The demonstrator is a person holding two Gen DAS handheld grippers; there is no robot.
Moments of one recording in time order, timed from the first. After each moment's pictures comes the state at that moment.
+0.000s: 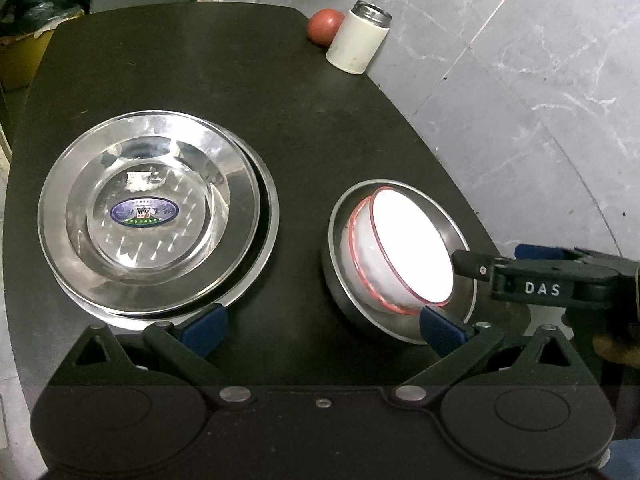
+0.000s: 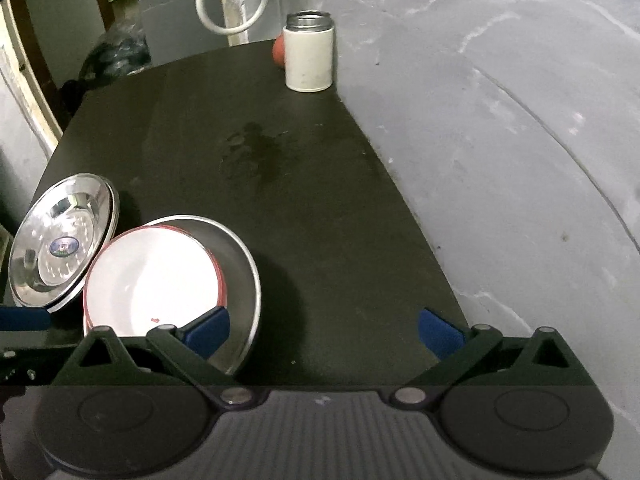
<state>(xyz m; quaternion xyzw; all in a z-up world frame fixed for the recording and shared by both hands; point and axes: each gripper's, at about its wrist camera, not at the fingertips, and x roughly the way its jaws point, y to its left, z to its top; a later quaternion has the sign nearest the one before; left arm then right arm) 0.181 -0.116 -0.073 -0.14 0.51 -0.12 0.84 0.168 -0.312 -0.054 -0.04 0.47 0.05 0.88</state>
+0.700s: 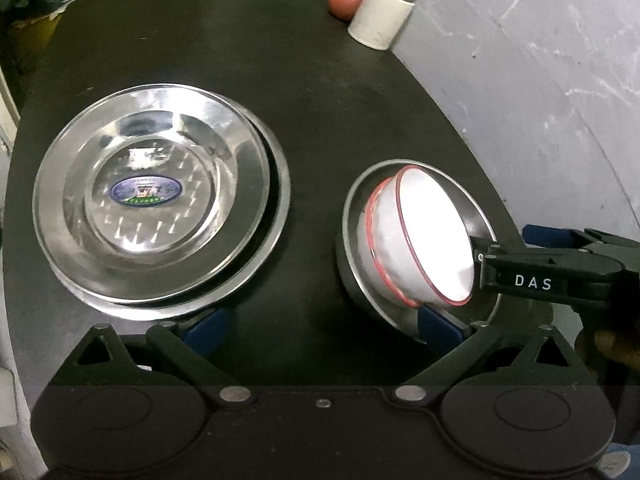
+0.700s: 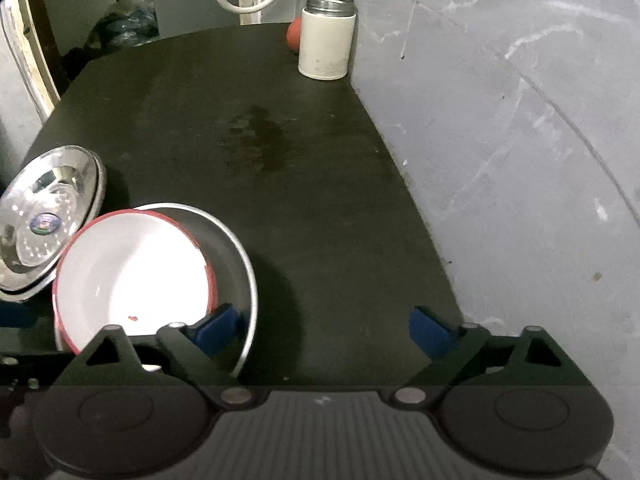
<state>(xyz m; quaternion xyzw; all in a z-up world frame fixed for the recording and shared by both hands) 0.193 -0.128 -0.085 -0.13 0.54 -0.09 0.83 0.183 -0.302 -0.071 -0.07 0.48 0.06 0.87</state>
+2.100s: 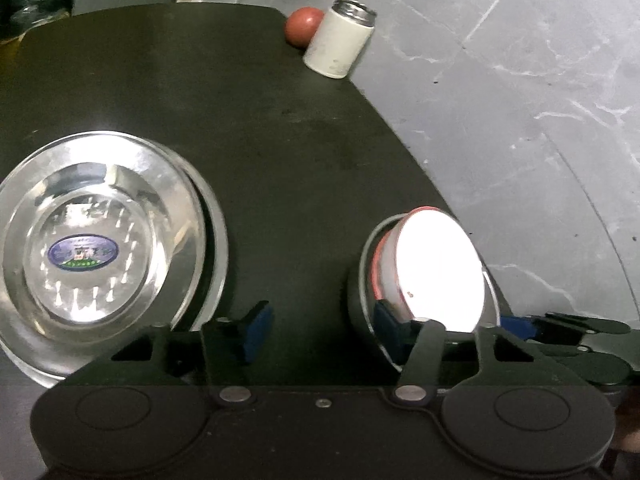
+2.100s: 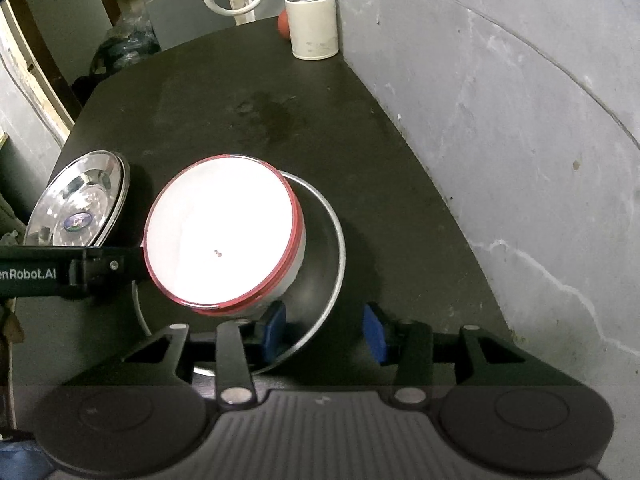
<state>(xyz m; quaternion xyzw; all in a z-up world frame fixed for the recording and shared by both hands) 0.233 -0.151 -0.090 -0.14 0.49 -0.14 0.85 0.153 -0.330 -0.070 0.00 0.50 0.08 0.86</state>
